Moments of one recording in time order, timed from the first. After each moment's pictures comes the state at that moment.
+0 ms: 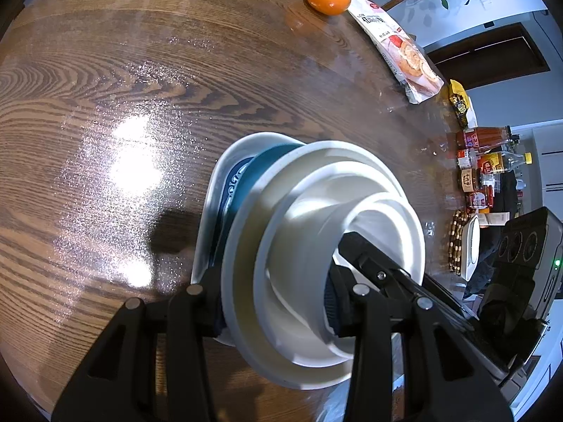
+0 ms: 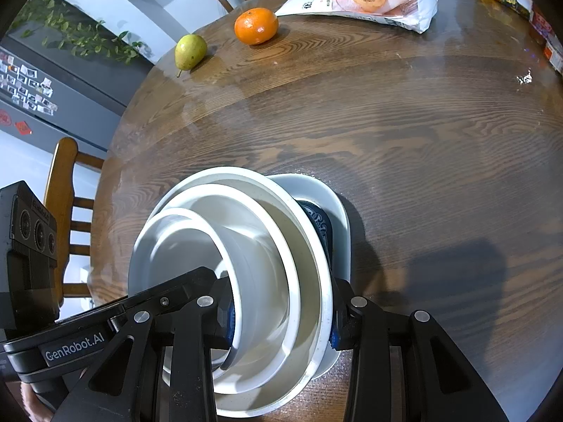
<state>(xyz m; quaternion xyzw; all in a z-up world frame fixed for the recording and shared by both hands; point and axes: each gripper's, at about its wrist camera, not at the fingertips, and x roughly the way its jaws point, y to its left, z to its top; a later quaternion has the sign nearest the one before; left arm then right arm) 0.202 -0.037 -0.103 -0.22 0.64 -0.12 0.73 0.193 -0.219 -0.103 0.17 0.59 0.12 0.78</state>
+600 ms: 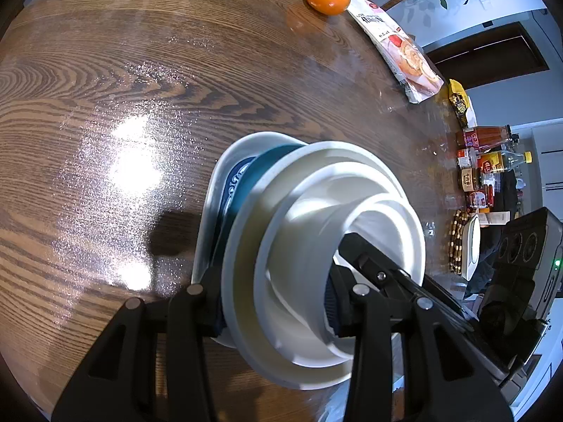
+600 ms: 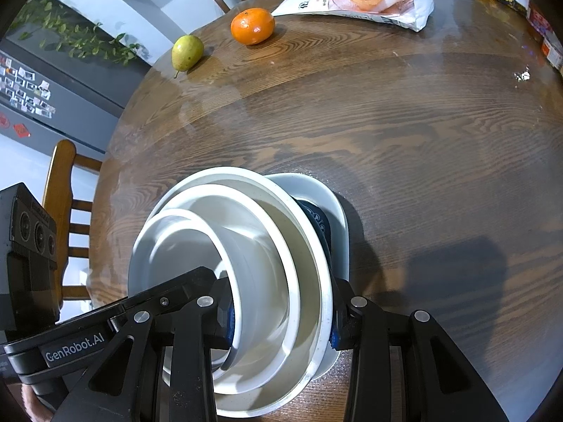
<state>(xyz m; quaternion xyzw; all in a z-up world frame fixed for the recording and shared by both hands) 0.202 -0.038 -0.105 -0.22 0.64 -0.12 0.73 0.193 -0.219 -0.106 0.17 0.59 0.12 0.78</state>
